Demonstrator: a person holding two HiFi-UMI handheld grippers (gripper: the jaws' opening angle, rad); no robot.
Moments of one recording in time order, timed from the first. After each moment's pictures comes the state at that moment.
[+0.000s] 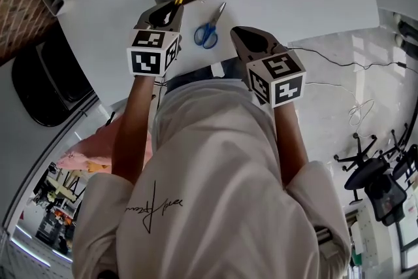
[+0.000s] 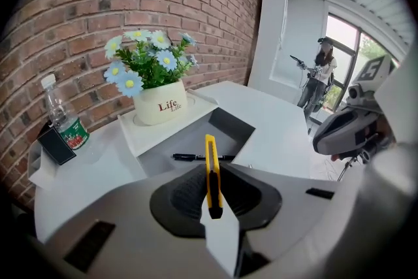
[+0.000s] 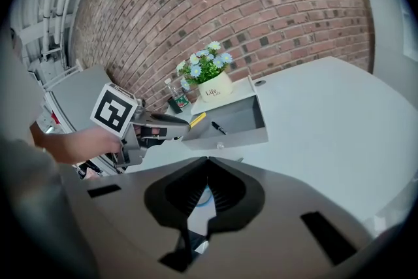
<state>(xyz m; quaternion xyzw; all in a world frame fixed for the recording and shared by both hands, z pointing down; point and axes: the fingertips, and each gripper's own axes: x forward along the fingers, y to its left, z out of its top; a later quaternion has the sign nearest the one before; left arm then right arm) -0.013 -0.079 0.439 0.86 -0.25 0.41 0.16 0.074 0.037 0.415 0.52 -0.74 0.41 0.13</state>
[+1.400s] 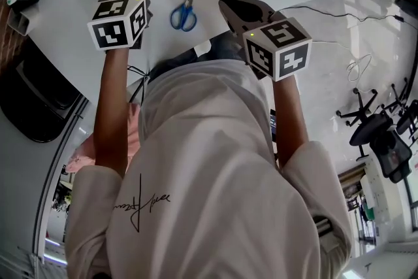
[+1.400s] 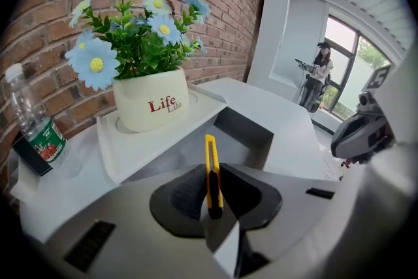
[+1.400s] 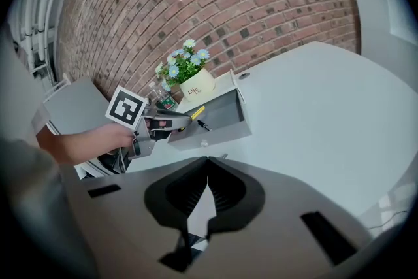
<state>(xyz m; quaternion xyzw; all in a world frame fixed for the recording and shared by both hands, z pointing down) 0.018 -0.125 0.471 0.86 -0.23 0.41 0.17 0.104 0.033 0.438 0.53 -0.70 0.46 0.11</state>
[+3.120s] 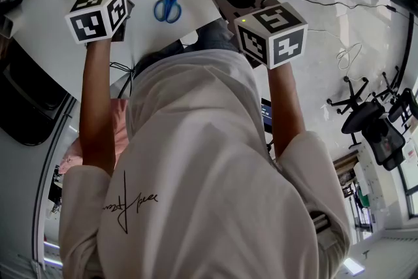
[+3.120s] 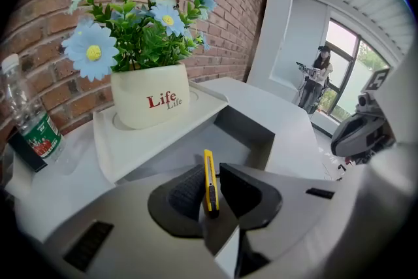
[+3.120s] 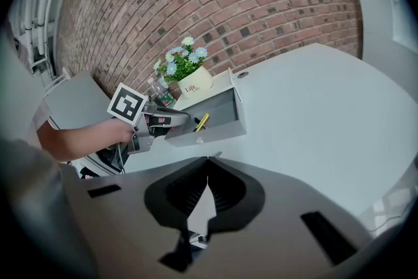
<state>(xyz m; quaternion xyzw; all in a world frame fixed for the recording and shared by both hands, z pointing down) 0.021 -0.126 0.477 0.86 -0.22 0.41 0.19 0.115 0.038 0.442 0.53 -0.70 0.46 0.13</state>
